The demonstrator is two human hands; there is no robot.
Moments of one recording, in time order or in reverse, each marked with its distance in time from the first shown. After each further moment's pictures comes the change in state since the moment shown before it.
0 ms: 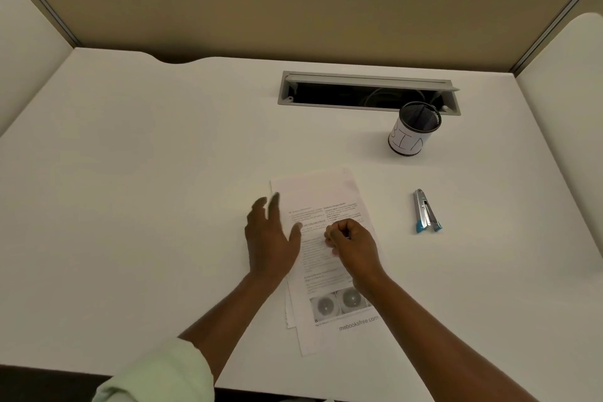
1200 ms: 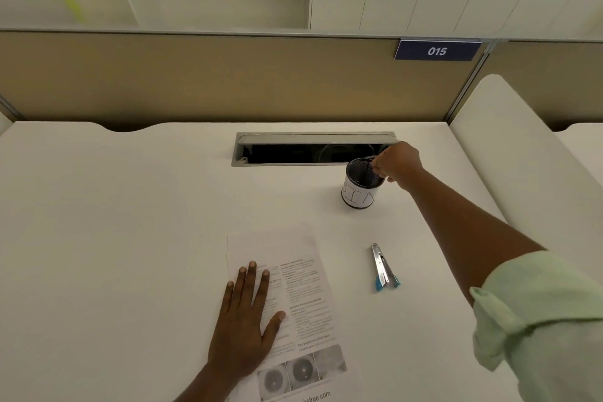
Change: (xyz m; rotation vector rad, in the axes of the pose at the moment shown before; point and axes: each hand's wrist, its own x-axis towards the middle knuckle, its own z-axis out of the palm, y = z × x) left_hand 0.002 -0.025 0.045 0.277 -0.224 0.432; right_hand 0.186 -0.192 -0.184 -0.606 0.321 0.013
